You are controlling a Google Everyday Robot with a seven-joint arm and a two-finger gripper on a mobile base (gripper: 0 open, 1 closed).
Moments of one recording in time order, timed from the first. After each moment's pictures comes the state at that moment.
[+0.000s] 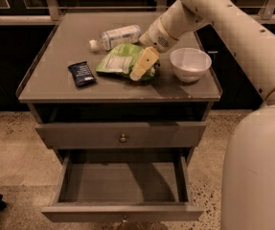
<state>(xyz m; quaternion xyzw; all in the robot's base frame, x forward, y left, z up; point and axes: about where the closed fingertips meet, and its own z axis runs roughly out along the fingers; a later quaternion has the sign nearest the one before) 0.703 -0.020 0.871 -0.61 0.71 0.18 0.31</state>
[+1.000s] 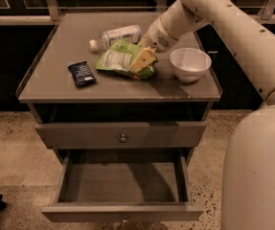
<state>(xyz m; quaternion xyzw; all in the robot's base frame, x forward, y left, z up) 0.704 -0.019 0.869 -0.61 0.71 0.19 0.31</state>
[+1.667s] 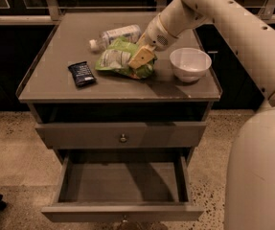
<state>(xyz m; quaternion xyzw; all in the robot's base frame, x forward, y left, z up) 0.696 -0.016 0.879 -0.61 0.71 0.19 0.31</state>
